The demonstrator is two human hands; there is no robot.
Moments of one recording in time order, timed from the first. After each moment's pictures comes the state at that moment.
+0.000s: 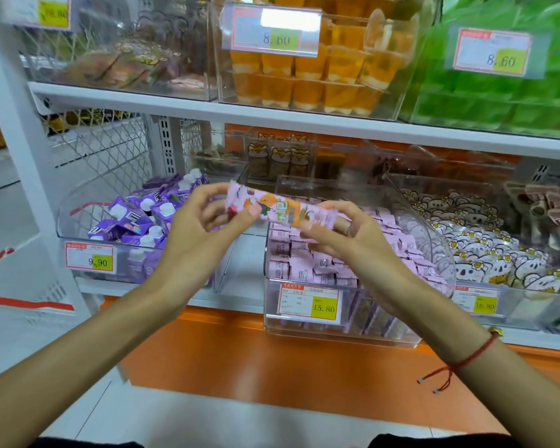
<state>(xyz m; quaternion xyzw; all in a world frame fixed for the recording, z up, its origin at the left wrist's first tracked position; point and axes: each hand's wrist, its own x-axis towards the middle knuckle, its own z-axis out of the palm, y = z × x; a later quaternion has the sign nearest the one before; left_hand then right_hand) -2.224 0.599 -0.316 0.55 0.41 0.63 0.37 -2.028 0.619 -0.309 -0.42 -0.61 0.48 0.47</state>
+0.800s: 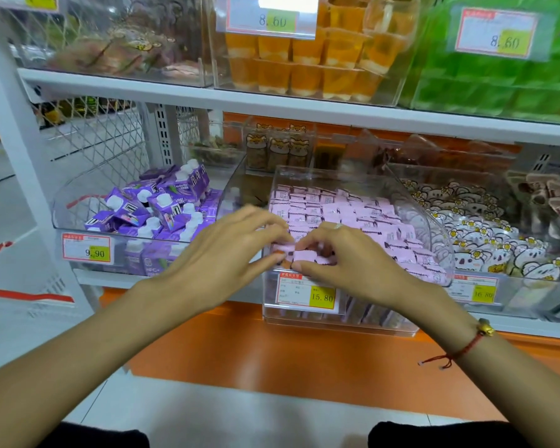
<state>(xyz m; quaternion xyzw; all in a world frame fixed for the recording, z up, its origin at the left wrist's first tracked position) -2.220 0.607 -0.333 0.87 0.40 0.27 -0.09 -2.016 0.623 -0.326 -0.47 -0.86 0.09 0.21</state>
